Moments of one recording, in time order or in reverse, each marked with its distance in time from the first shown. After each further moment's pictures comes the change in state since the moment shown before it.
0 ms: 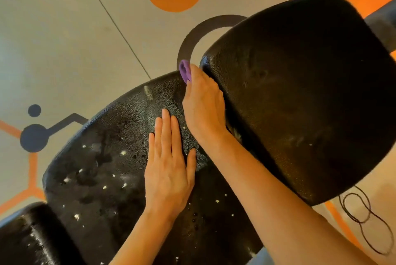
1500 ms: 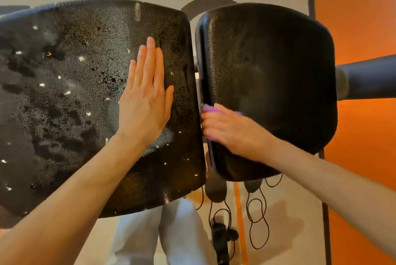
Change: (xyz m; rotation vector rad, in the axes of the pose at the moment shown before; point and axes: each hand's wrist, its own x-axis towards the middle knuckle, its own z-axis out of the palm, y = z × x) left_hand 0.009 0.050 0.007 -0.064 0.136 -0.217; right_hand -0.035 0.154 -0.125 -0.720 -0.869 -1.278
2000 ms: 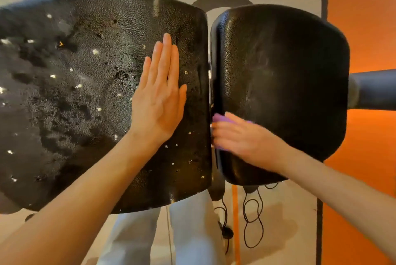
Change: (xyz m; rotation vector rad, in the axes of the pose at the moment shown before) left_hand 0.001 0.001 0.000 -0.055 0.016 -0.024; right_hand -0.005 -0.001 -0.002 -0.014 -0.034 -0.065
